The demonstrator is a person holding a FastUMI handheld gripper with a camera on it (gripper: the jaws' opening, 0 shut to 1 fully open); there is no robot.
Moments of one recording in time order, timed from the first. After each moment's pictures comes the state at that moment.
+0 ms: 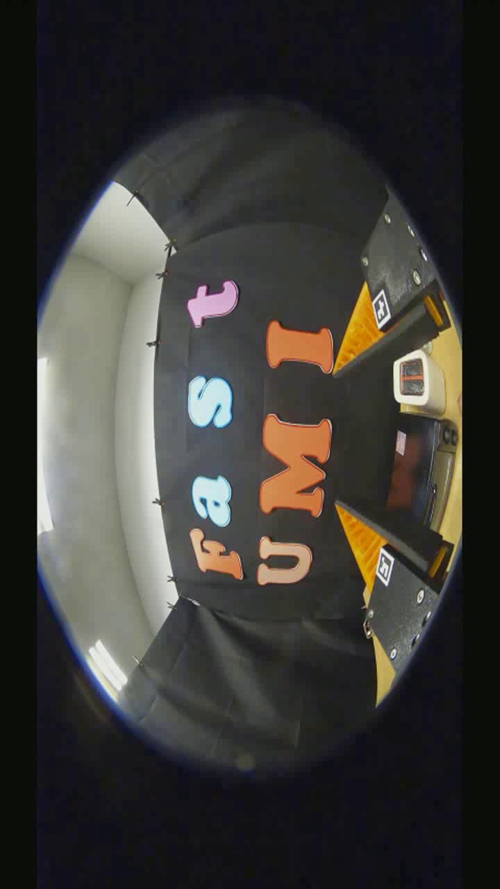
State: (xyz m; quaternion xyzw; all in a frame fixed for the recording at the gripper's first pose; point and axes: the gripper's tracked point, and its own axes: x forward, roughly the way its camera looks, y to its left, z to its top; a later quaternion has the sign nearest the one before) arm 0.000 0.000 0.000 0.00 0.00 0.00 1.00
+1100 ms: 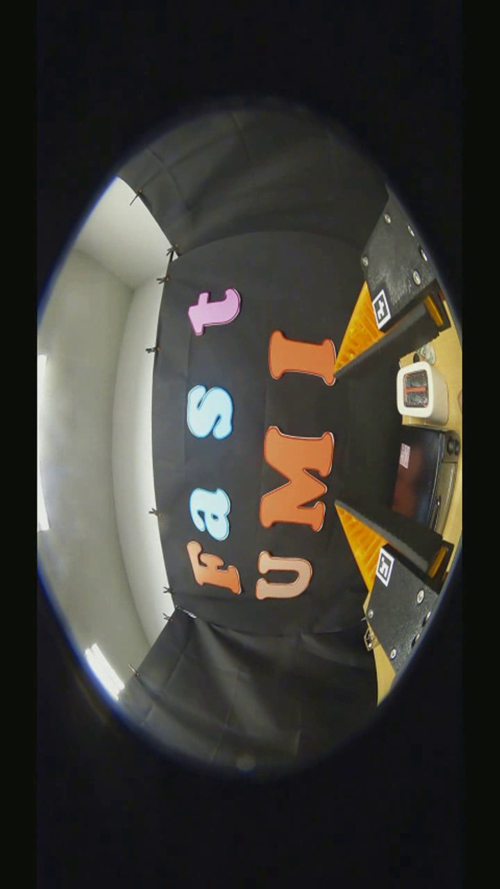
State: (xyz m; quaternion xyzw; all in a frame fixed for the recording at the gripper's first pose) arm 0.021 -0.014 0.009 -0.01 0.01 -0.02 1.00
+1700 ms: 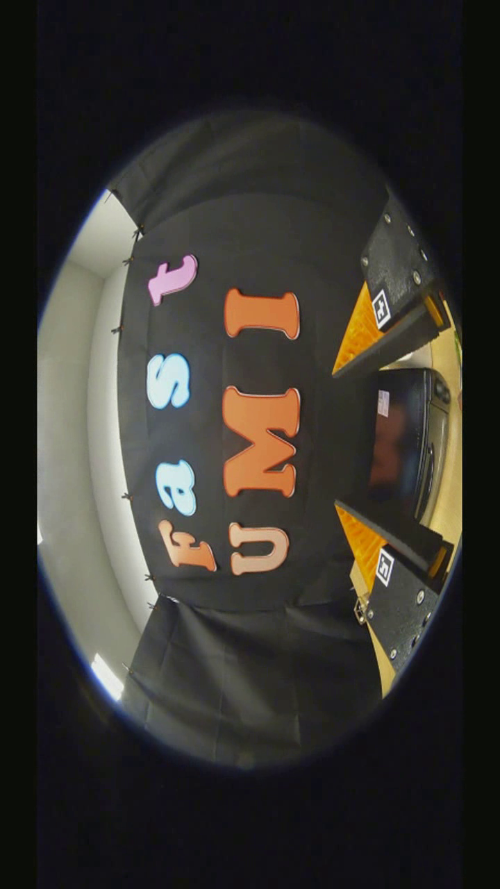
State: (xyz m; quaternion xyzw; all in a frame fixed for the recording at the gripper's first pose) arm 0.046 0.067 -0.091 0.02 0.10 0.03 0.99
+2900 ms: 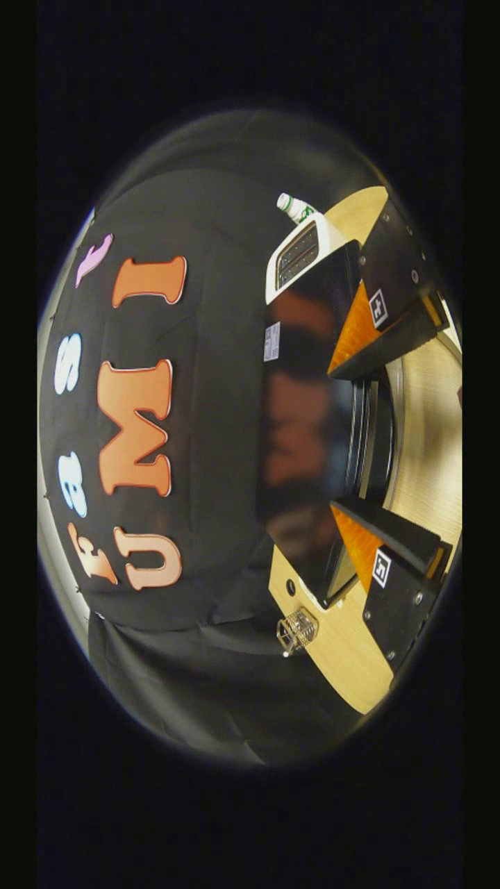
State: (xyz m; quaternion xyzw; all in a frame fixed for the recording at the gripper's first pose) arm 0.046 0.134 -0.316 0.01 0.29 0.02 0.96
